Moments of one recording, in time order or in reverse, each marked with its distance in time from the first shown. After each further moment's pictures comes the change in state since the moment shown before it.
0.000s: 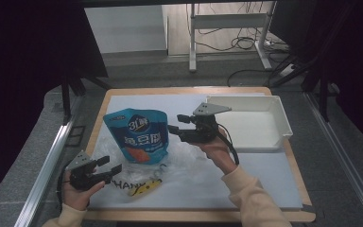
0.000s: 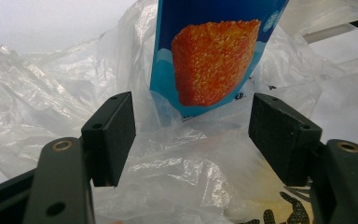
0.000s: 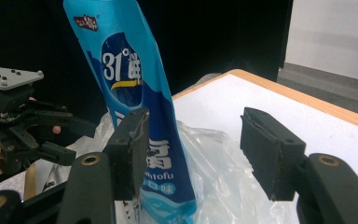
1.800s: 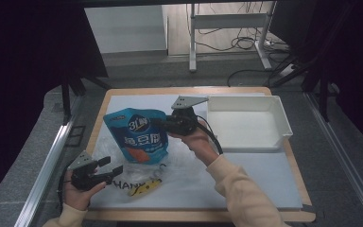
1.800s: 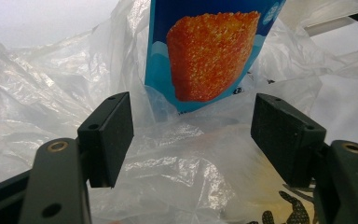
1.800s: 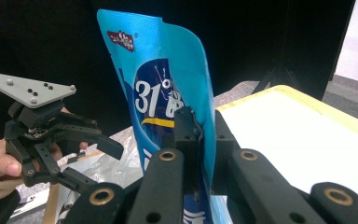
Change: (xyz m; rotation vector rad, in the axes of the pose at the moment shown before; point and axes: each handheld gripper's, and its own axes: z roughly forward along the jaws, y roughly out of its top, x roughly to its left) left arm -0.001 -0.001 0.003 0.018 -0.011 0.004; right arm 0.007 0.019 0.050 -0.001 0.165 -0.051
